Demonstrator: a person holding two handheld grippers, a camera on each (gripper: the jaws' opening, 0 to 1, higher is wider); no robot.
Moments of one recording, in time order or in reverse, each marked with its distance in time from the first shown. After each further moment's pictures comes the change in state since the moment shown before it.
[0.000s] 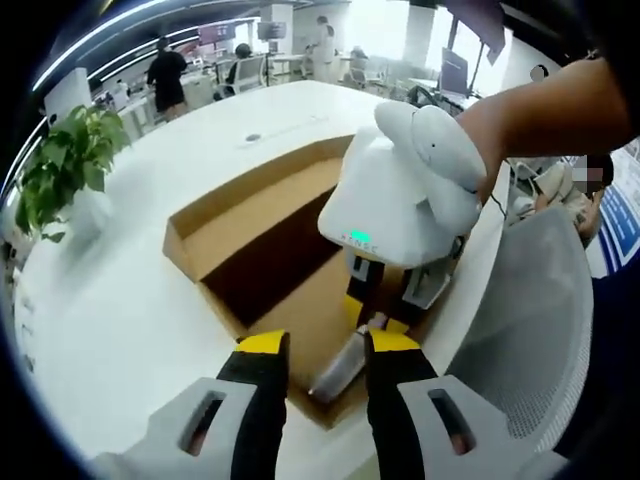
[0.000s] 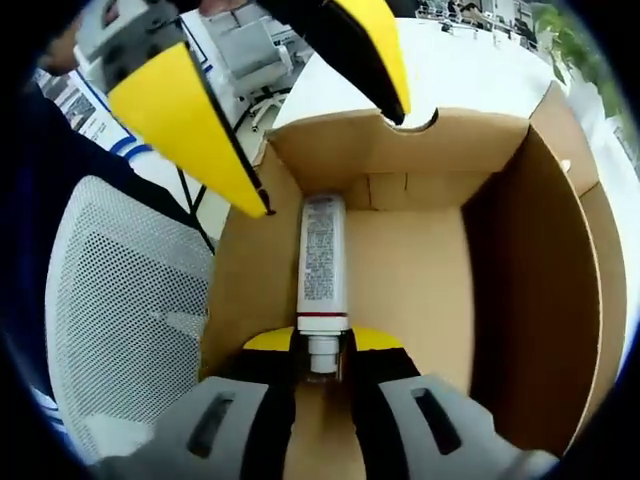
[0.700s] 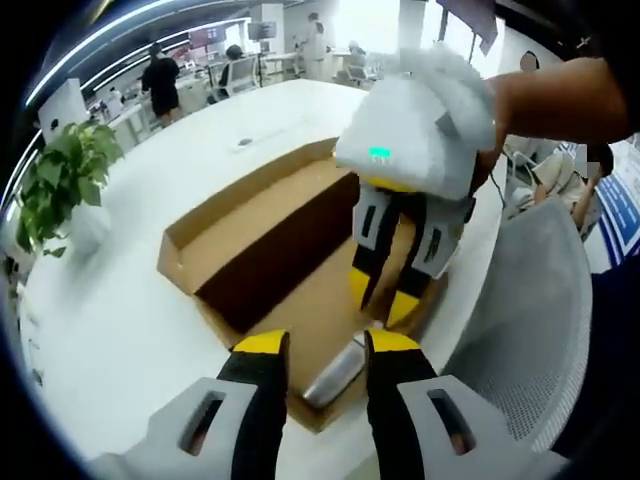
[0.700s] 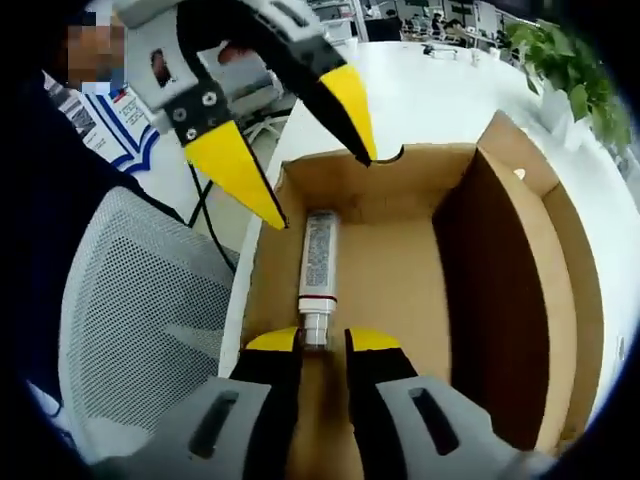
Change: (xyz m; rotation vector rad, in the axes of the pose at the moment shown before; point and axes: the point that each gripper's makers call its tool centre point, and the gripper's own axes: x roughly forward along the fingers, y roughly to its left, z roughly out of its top) left arm -0.002 -0.011 0.013 0.053 0.010 0.010; right arm -0.027 0.002 0.007 0.010 -0.085 -0.029
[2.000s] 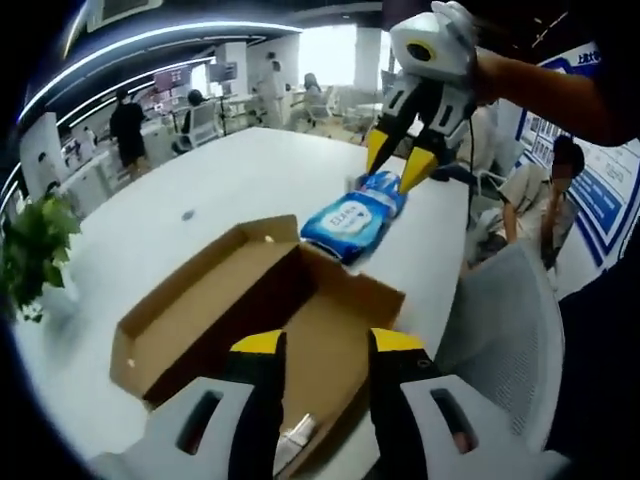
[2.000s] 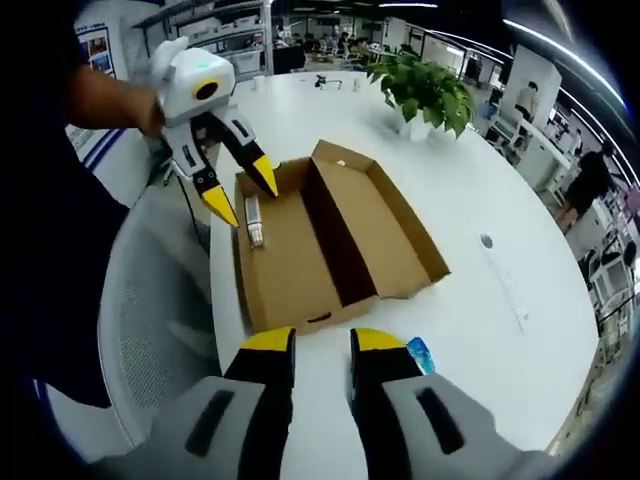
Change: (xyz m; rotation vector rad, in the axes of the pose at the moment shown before) left arm 0.007 -0.079 0.085 0.087 -0.169 -0.116; right arm -0.243 0.019 -0.094 0.154 -0.127 -0.428
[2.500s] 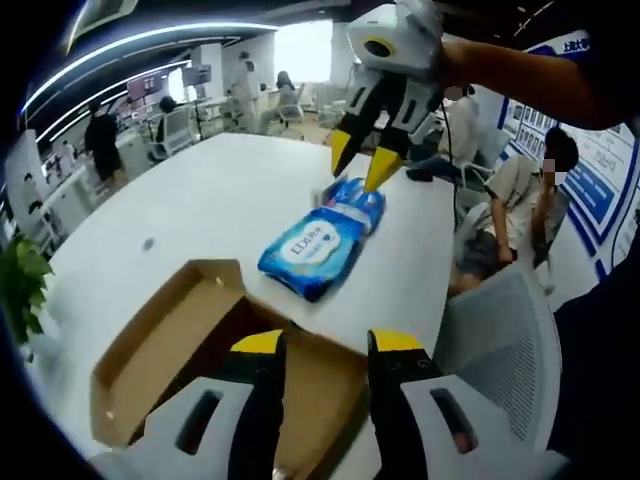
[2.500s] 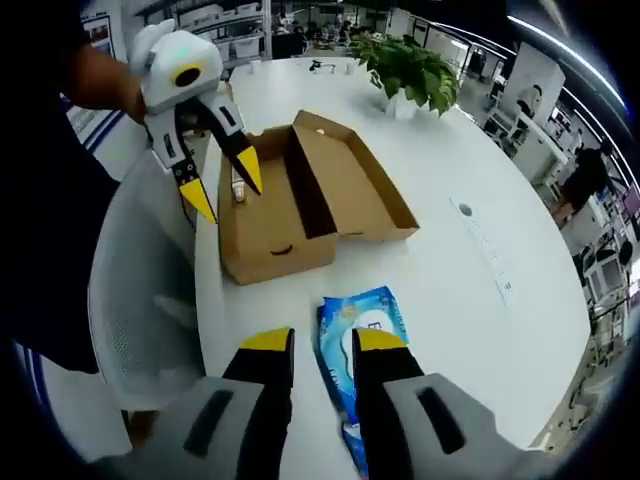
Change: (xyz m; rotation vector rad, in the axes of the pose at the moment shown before) left arm 0.060 -0.051 0.045 0.071 0.026 -0.066; right arm -0.037 -0.039 -0.065 -0.014 0.064 -0.015
